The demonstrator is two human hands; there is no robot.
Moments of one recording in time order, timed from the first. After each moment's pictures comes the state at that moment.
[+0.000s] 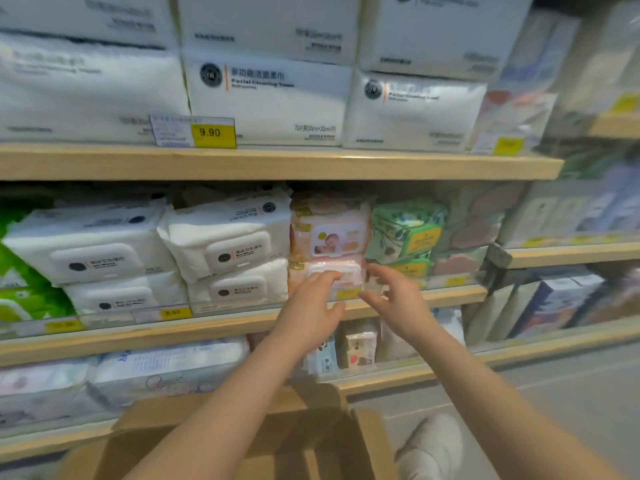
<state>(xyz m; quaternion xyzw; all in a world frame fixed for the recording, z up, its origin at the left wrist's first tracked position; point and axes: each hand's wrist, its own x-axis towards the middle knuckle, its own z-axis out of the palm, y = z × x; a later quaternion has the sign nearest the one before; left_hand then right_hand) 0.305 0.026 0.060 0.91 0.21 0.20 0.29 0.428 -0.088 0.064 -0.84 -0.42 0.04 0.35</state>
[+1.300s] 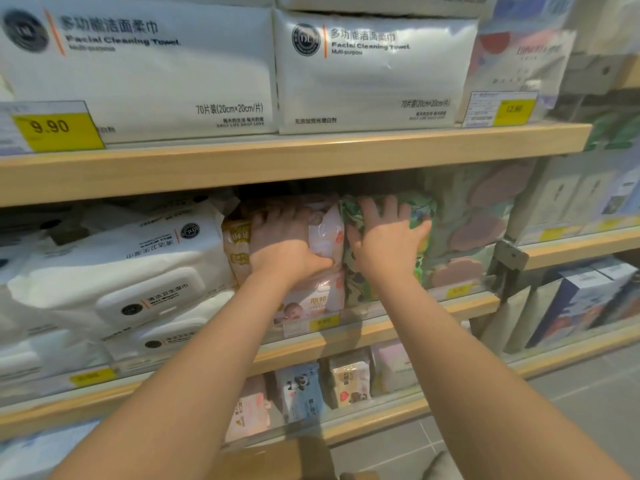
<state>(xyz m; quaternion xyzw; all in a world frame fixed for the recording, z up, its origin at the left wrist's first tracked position) 0.454 0.096 0.091 0.93 0.35 0.14 -0.01 0.549 -0.011 0.077 -0.91 -0.30 -0.24 0.14</state>
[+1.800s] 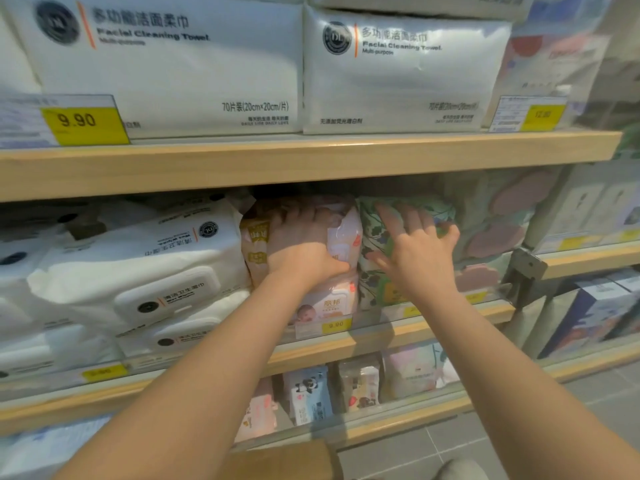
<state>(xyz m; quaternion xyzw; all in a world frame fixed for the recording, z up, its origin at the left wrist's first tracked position) 0.449 0.095 0.096 0.94 0.28 0.19 -0.05 0.563 -0.032 0.066 -0.88 -0.37 -0.27 0.10</state>
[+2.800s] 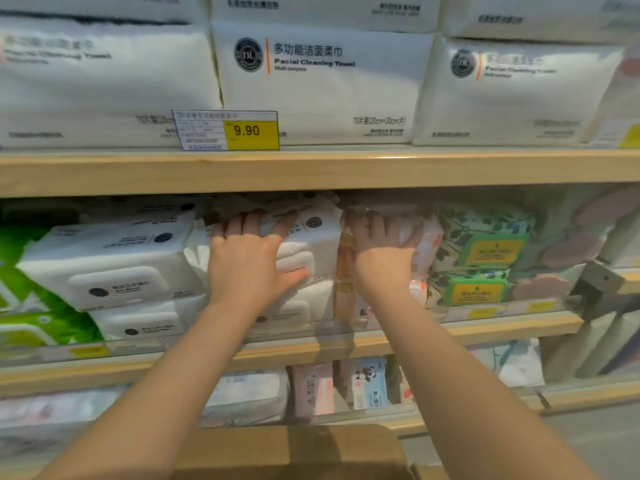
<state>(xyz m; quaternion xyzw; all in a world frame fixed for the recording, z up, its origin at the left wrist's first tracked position) 0.277 0.162 0.108 0.89 0.40 0.19 -0.14 0.436 0.078 0.073 -0.88 -0.41 -0.21 0.08</state>
